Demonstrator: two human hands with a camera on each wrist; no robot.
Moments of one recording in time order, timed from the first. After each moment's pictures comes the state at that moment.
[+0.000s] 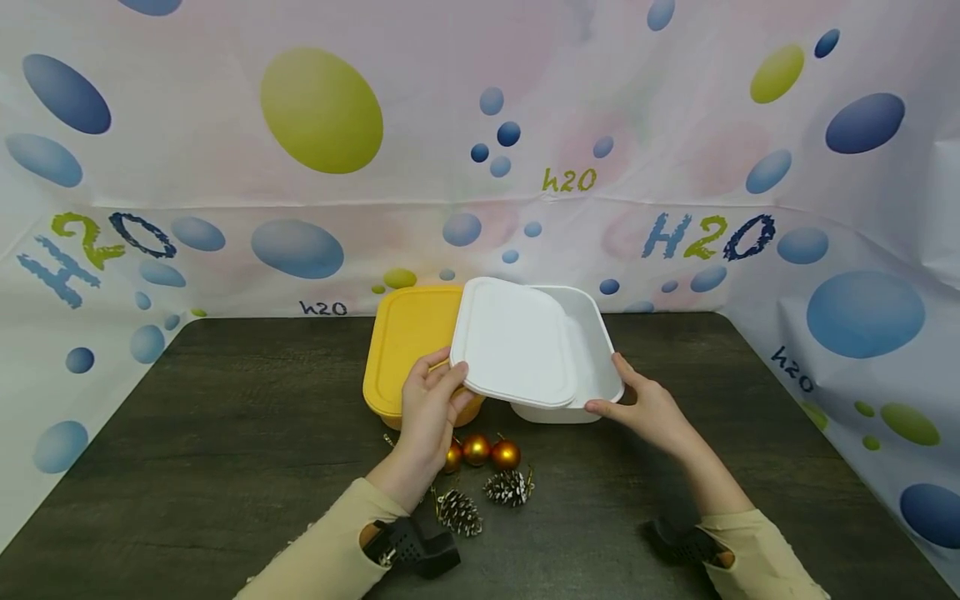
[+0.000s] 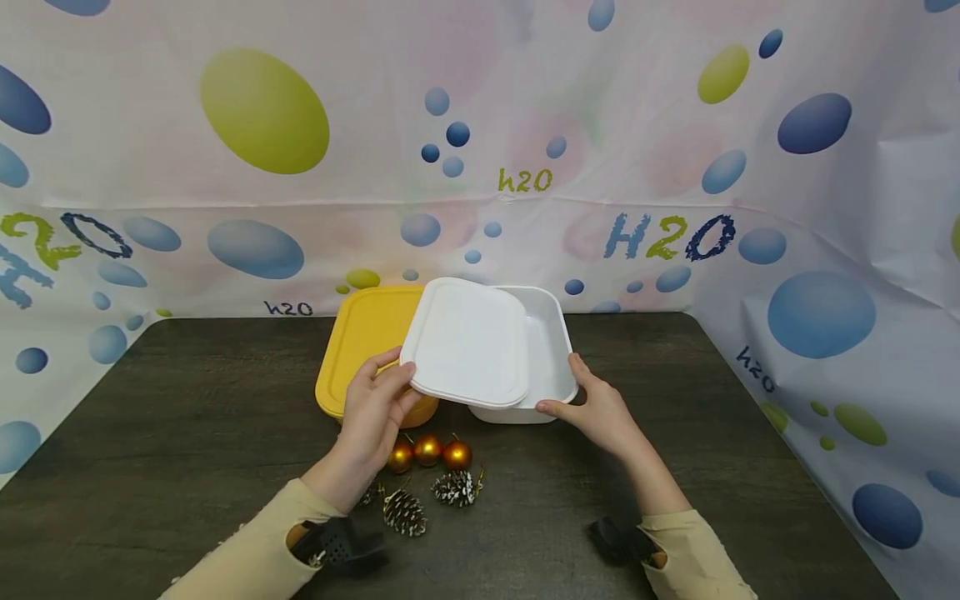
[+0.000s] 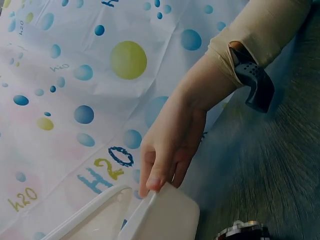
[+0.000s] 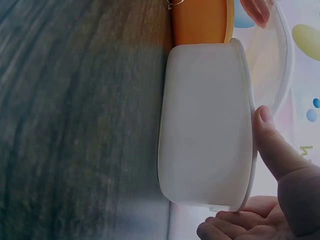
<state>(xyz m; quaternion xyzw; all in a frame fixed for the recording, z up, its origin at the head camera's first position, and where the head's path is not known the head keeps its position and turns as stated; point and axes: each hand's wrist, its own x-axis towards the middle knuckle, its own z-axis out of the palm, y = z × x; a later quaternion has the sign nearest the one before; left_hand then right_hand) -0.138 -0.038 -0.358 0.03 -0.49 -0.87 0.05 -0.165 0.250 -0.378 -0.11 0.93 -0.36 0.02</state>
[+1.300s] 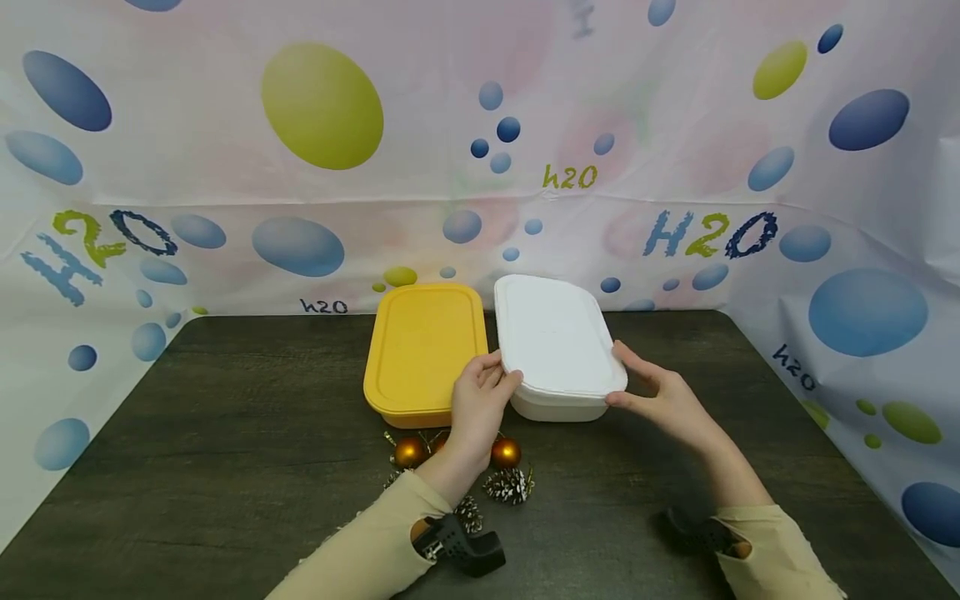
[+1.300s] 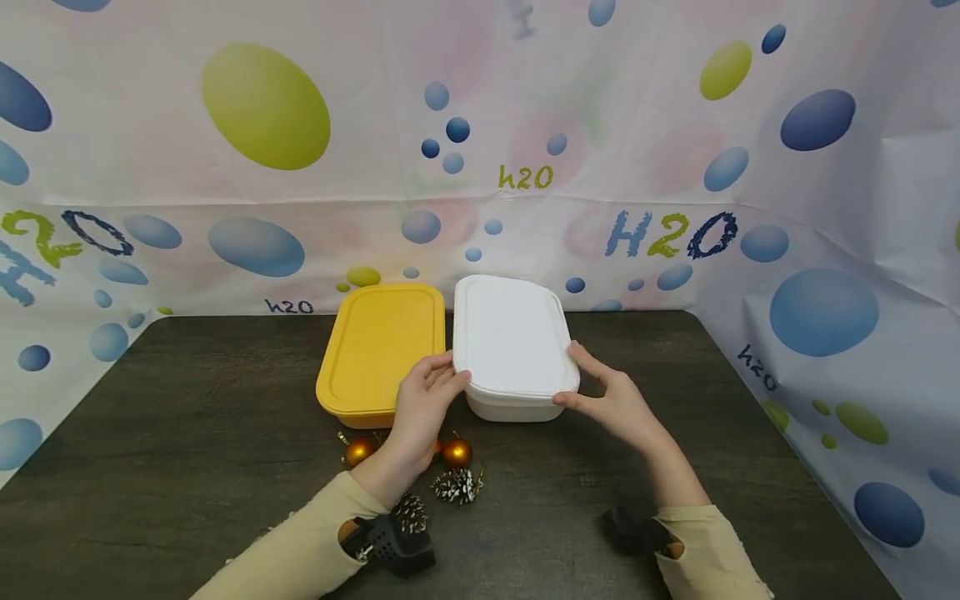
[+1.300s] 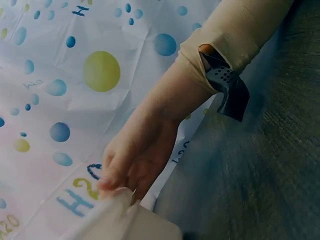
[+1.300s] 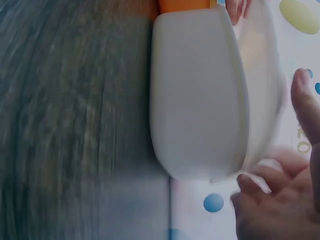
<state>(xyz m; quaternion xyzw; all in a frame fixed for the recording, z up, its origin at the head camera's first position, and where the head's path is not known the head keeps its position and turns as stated) -0.139 0.013 -0.361 0.02 -0.62 -0.79 0.04 -0.167 0.269 -0.373 -0.17 0.87 -0.46 0.02</state>
